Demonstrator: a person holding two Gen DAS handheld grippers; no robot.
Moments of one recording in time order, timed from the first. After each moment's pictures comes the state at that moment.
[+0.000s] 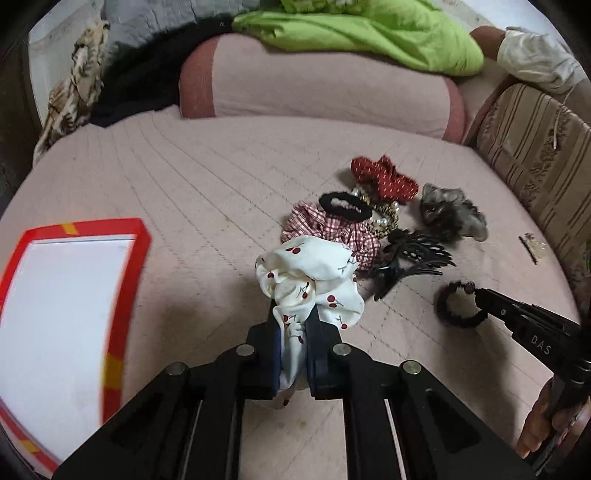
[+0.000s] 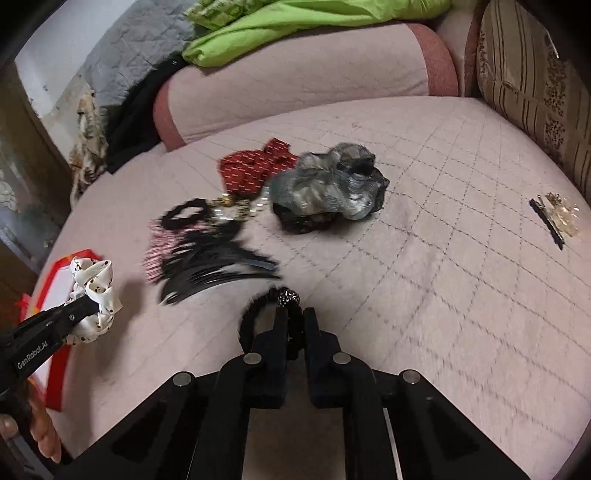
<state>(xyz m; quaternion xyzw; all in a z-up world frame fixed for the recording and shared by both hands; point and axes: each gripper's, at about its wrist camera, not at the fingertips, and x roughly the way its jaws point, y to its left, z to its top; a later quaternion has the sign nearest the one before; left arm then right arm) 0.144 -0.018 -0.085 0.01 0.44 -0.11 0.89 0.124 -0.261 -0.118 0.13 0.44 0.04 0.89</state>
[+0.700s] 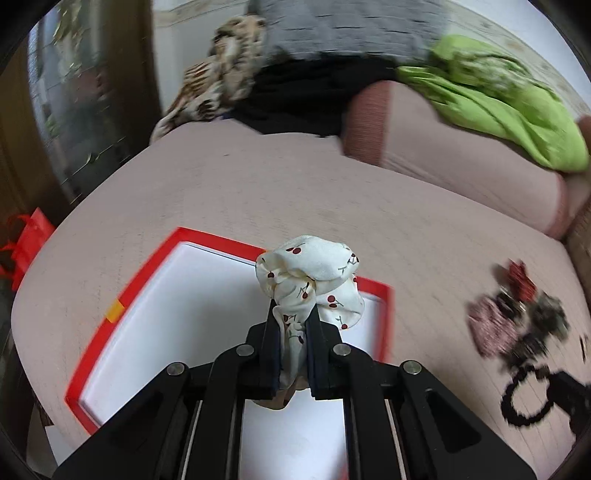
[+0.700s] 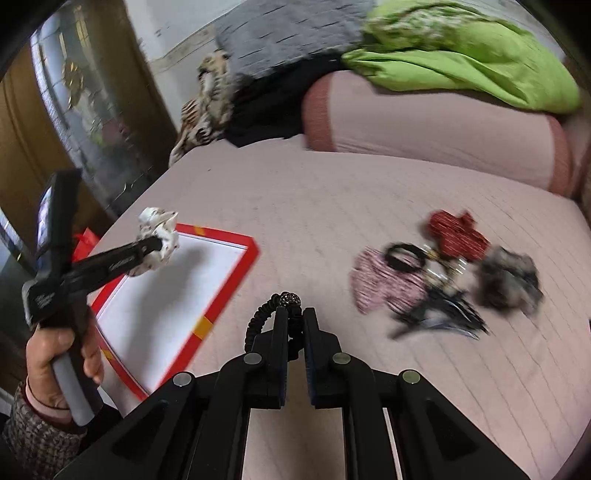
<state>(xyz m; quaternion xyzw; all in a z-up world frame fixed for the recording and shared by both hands) 0.173 0.177 -0.040 -0.06 0.40 0.09 0.91 0.137 -0.086 -0.039 0.03 0.41 0.20 0.89</state>
